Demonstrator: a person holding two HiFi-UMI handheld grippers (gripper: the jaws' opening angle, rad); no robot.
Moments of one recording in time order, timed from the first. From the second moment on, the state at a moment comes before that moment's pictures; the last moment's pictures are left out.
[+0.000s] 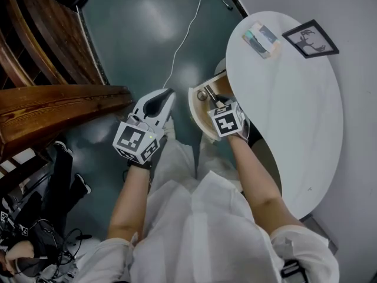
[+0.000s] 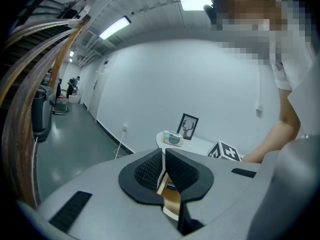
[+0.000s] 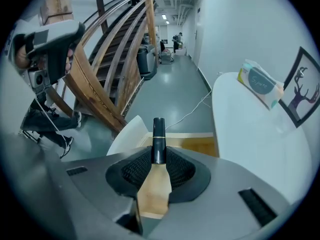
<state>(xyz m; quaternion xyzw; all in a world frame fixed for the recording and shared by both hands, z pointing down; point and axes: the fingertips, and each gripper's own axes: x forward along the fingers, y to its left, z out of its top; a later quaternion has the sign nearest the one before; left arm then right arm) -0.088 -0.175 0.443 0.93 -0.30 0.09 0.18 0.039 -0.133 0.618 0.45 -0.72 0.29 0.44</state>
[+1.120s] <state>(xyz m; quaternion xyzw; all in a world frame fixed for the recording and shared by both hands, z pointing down) -0.070 -0.172 0.508 0.93 -0.28 0.12 0.19 0.073 -0.133 0.768 0.42 -0.69 0.32 0.49</state>
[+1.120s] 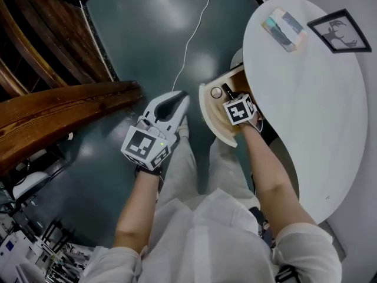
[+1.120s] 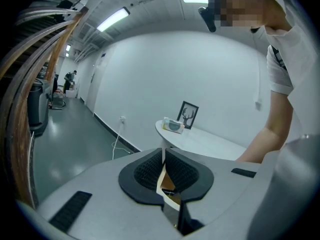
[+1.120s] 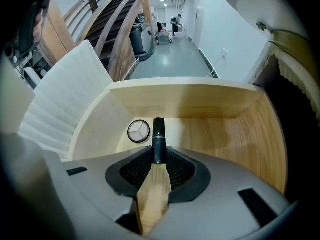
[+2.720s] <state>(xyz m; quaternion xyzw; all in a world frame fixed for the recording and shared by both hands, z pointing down) -0.073 -0.189 0.479 0.94 -0.28 0.10 0.18 0.041 -0.127 0.685 0.44 -0.72 0.32 0.44</state>
